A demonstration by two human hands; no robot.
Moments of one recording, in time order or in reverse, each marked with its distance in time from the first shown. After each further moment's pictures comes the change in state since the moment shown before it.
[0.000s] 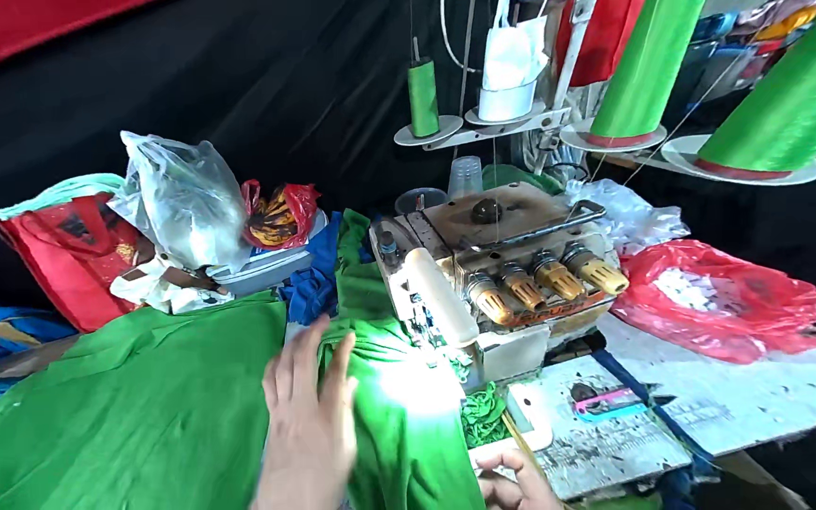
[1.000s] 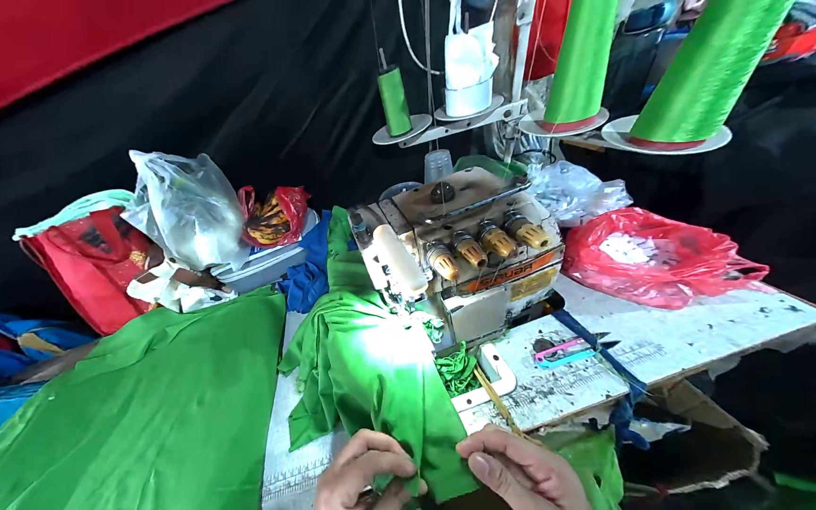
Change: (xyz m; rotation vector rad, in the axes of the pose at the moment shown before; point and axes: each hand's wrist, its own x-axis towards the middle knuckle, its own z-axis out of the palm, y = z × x) left_hand -0.084 0.065 -0.019 -1.129 -0.105 -0.239; right_hand -0.025 -0.019 -0.009 -0.009 0.057 -0.123
